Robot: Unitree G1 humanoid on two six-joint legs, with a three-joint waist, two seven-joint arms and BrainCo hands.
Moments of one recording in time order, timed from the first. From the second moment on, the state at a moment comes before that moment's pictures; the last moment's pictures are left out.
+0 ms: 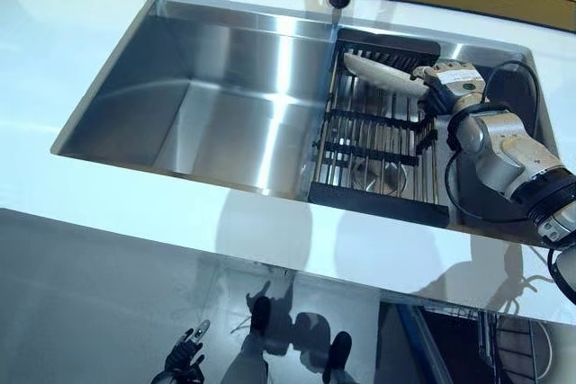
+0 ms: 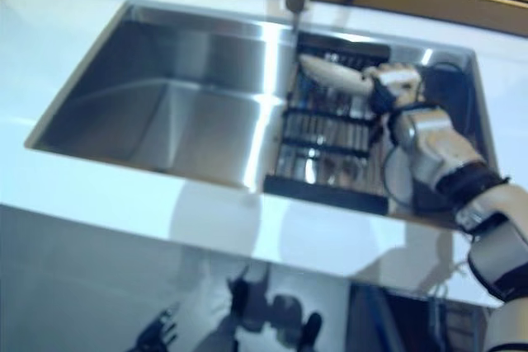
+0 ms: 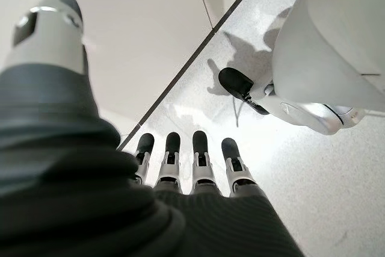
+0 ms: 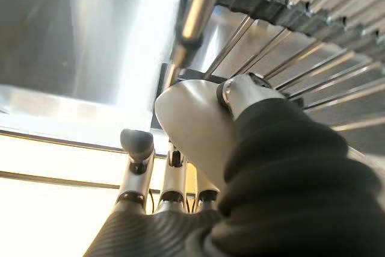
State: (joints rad) left arm -0.03 0.28 -0.17 0.96 -0.82 -0.12 -0.01; right arm -1.23 -0.96 0.85 0.61 -0.29 0.18 -0.12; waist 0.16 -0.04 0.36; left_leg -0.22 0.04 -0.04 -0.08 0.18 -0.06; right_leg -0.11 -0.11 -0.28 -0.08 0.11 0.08
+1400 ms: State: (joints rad) left arm 0.05 0.26 -0.17 0.97 -0.75 -0.14 -0.03; right arm -1.01 -0.81 0.36 0.63 0.45 0.23 -0.01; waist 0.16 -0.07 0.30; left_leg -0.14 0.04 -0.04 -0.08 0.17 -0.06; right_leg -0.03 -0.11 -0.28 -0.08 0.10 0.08
